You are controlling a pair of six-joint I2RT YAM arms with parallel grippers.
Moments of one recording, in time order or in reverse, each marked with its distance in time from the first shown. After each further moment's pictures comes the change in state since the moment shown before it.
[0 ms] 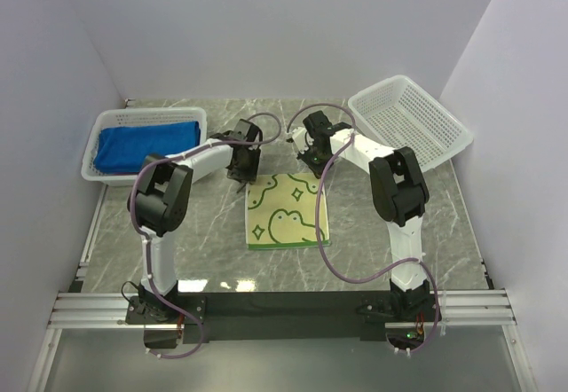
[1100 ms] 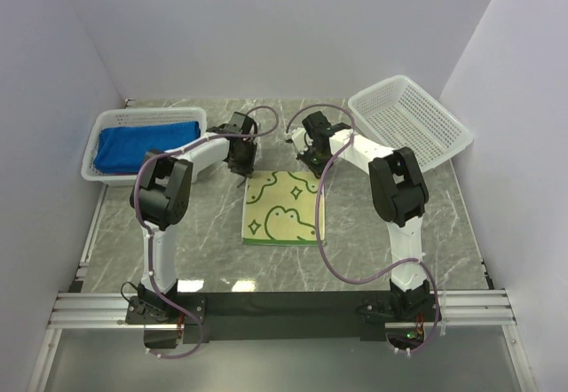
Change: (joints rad) left arm 0.051 0.070 0.087 0.000 0.128 0.057; right arm 0.010 -0.001 -0.004 0.004 0.011 -0.004
